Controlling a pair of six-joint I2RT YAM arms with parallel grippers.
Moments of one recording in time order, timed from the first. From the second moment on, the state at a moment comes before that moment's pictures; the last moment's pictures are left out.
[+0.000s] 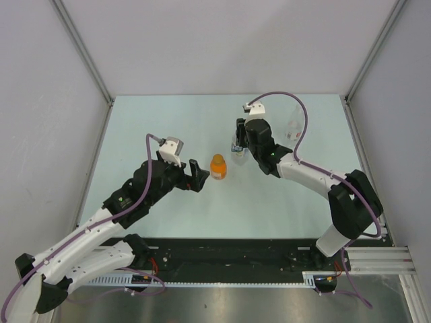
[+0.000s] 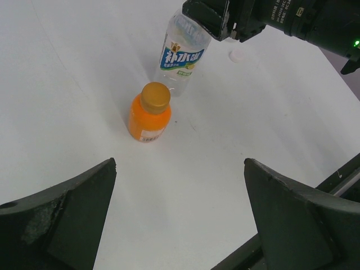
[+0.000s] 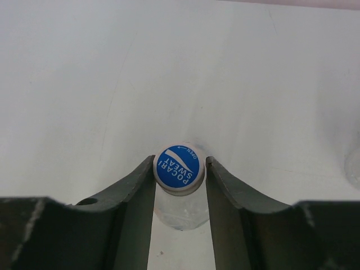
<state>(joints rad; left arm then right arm) -0.79 0.78 0.76 -0.29 -0.17 -0.36 0.67 1.61 1.11 0.16 0.37 0.25</state>
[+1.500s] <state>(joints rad) -0.58 0.93 0.80 0.28 0.75 -0.39 0.44 0.89 0.98 0.04 -0.64 0.74</state>
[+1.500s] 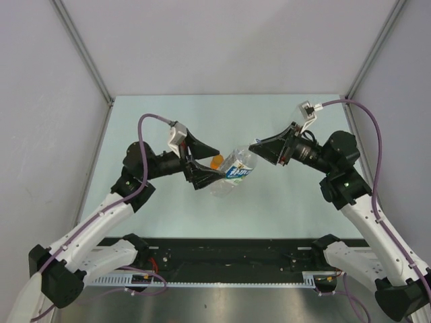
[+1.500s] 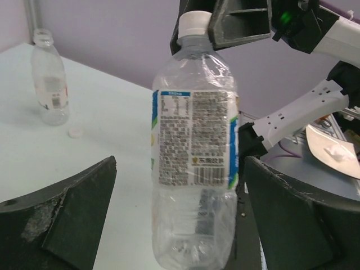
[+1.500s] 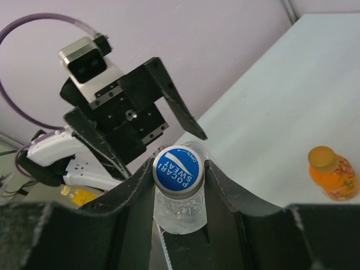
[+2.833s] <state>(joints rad) -0.69 1.01 0.80 0.27 0.85 -0.41 0.68 0.93 0.97 0.12 -0.49 0.68</state>
